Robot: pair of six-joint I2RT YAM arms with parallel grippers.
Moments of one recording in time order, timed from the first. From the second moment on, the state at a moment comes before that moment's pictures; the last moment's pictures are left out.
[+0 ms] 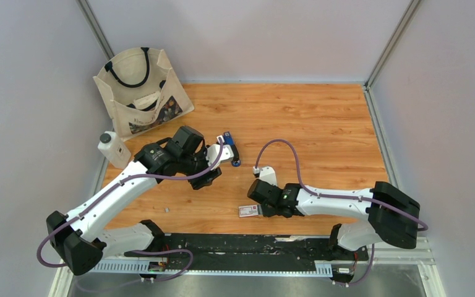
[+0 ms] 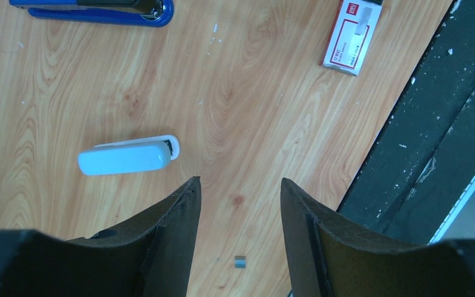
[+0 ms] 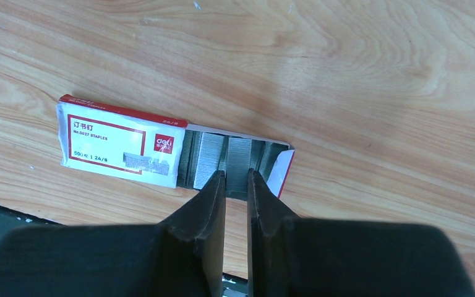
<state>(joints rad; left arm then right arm) -0.70 1.12 1.09 -0.95 0.25 0.43 1.17 1.38 0.72 -0.51 0.33 0.77</state>
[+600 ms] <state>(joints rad) -0.70 1.11 1.09 -0.95 0.24 0.43 1.17 1.38 0.72 -0.51 0.33 0.77</state>
